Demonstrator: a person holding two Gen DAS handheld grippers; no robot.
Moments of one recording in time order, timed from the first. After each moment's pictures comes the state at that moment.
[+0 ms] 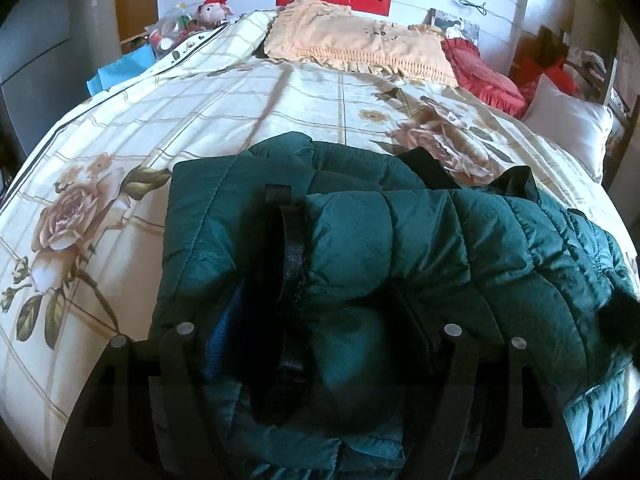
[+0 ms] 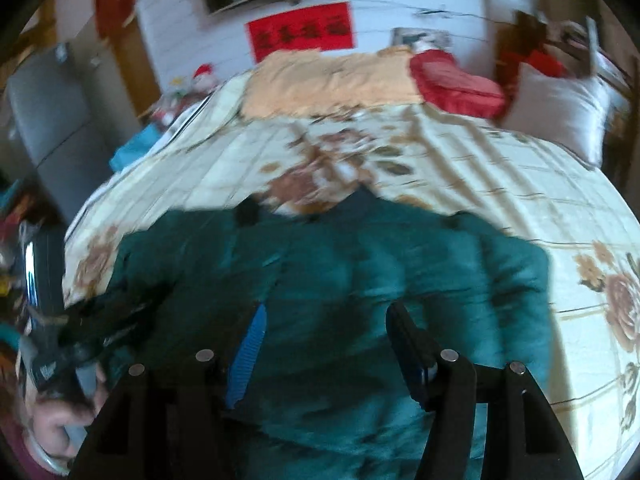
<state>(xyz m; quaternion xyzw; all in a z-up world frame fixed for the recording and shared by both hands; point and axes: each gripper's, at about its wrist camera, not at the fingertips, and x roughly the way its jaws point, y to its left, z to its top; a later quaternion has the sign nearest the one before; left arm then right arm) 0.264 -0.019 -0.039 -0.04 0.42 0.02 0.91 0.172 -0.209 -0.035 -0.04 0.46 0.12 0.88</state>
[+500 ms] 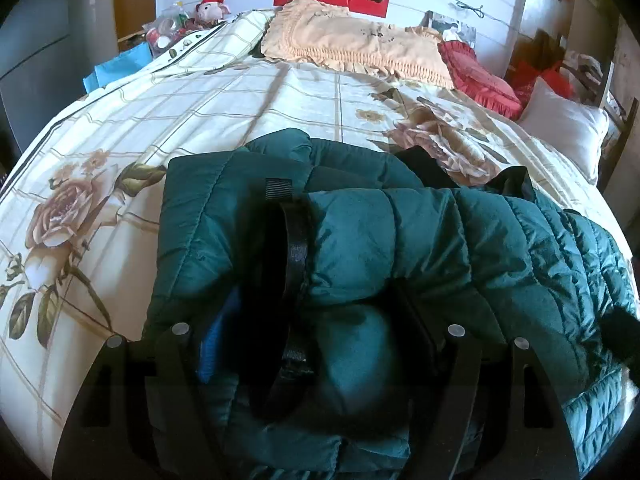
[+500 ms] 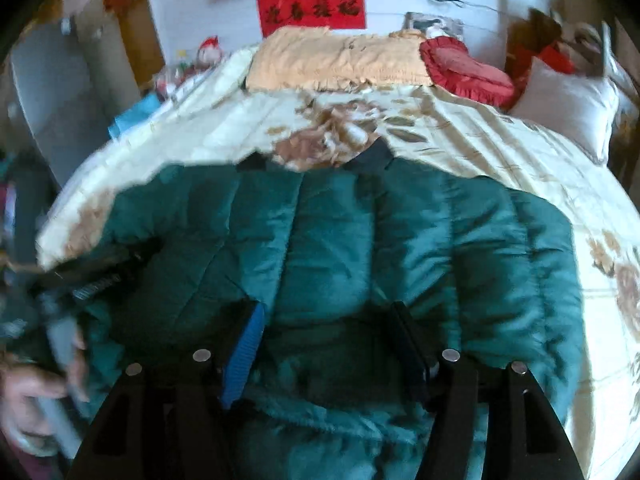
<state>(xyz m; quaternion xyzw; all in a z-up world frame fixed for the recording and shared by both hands) 0.264 -0.018 -0.042 -0.05 0.42 0.01 0.91 0.160 -0.237 -0.041 -0.03 0.46 0.10 0.88</state>
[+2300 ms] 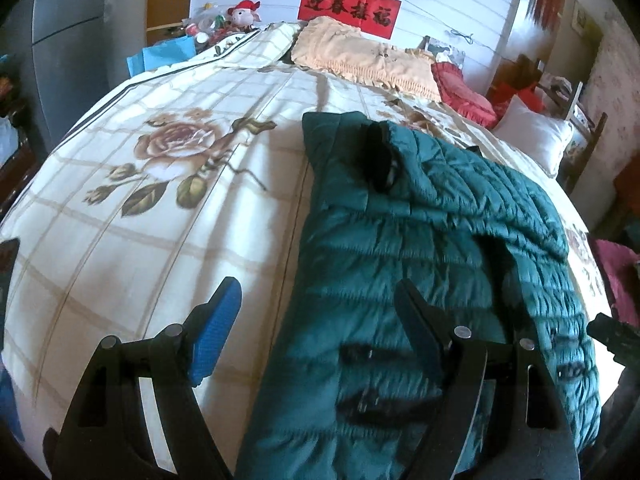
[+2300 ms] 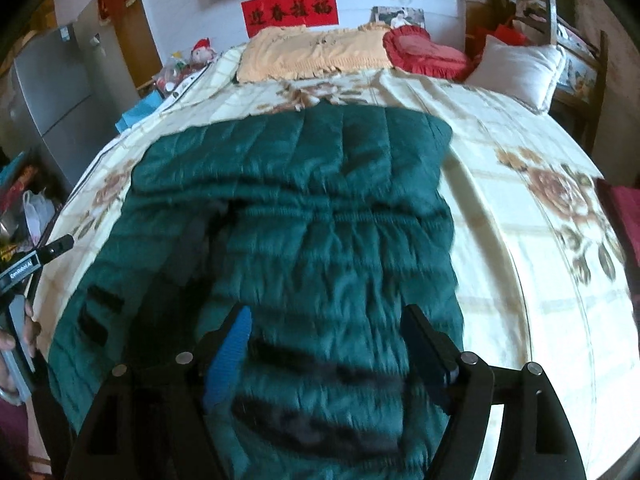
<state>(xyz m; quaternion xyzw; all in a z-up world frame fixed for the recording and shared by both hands) 0.056 0.076 0.004 -0.09 0.40 -0.01 0.91 -0.010 -0.296 -0.015 -0.03 0.49 0.08 0.87</state>
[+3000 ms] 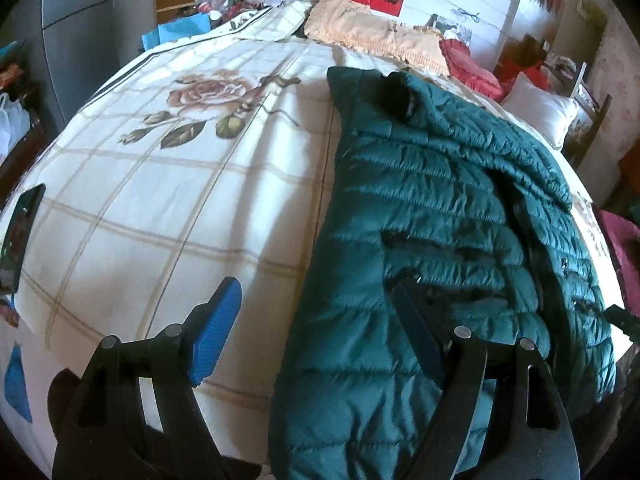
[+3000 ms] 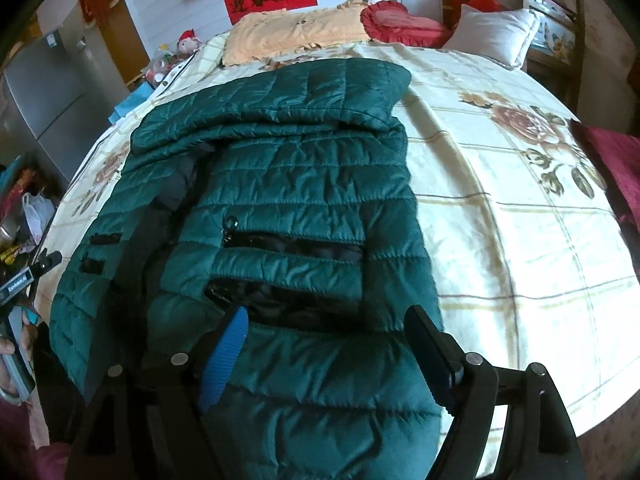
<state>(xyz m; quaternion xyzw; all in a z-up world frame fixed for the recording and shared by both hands) -0.007 0.092 -0.022 -0.08 0.44 0.00 0.90 -0.072 -0.334 -0.024 0.00 0.52 0.06 0.85</state>
